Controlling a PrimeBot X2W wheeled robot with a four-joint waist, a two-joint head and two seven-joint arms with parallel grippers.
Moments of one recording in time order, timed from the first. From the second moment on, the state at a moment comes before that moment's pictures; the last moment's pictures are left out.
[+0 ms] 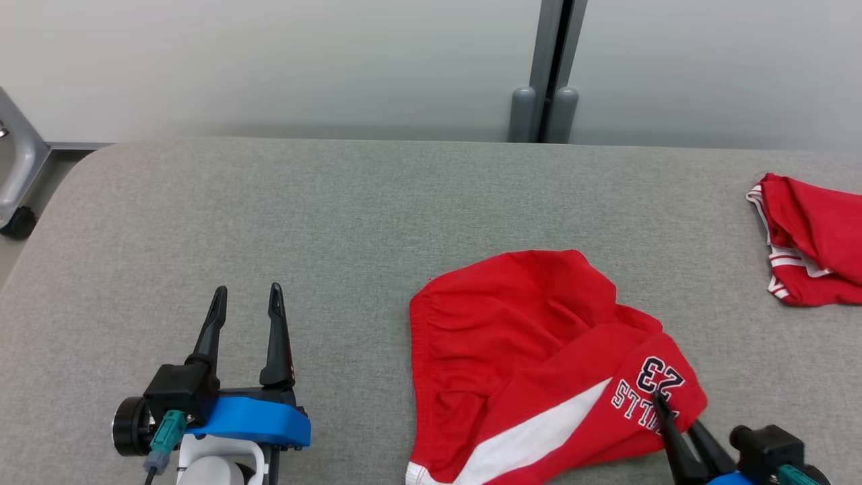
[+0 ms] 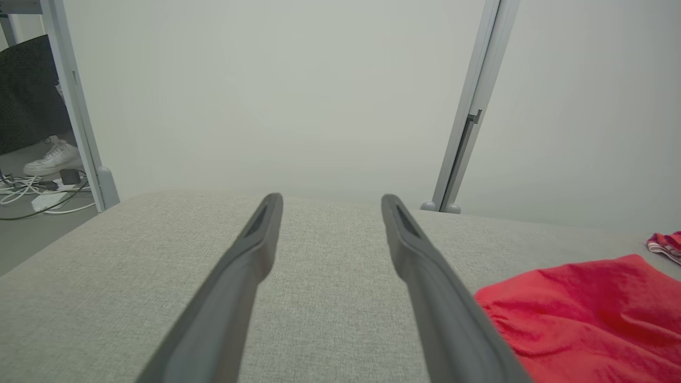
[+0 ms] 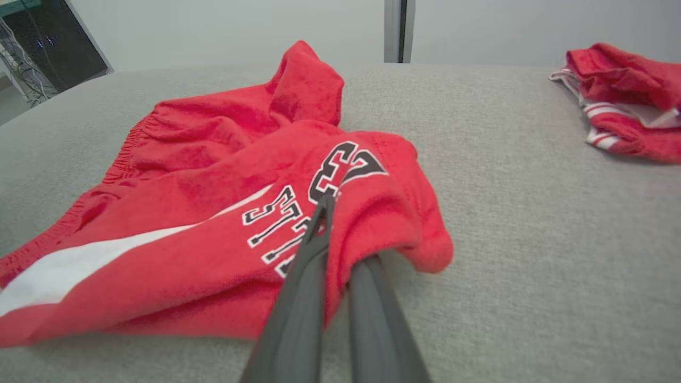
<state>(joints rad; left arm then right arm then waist) -0.12 0.06 -0.11 0.26 -0.20 -0.03 -0.26 0.07 -0.13 0.08 0.22 0.19 0.13 -0.15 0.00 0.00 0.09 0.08</state>
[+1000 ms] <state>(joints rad) -0.13 0.06 -0.11 0.26 -0.19 -0.04 -0.26 -0.02 -0.12 0.04 0.11 0.11 0.13 0.04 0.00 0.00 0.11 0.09</state>
